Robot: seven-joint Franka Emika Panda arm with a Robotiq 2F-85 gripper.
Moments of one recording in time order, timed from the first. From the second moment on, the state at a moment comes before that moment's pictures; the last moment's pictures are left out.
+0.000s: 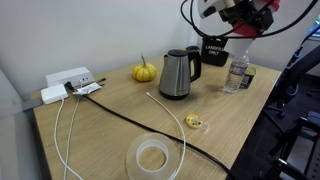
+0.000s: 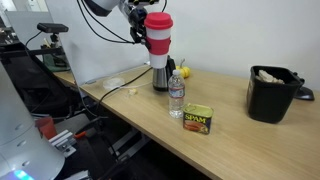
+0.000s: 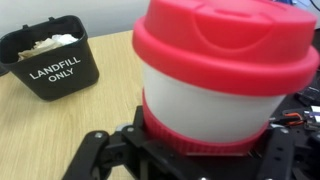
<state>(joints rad) 0.21 0.03 0.20 -2.22 -0.83 1.64 -0.71</state>
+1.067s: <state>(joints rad) 0.23 0.08 0.22 -2.17 -0.82 1.29 -0.52</state>
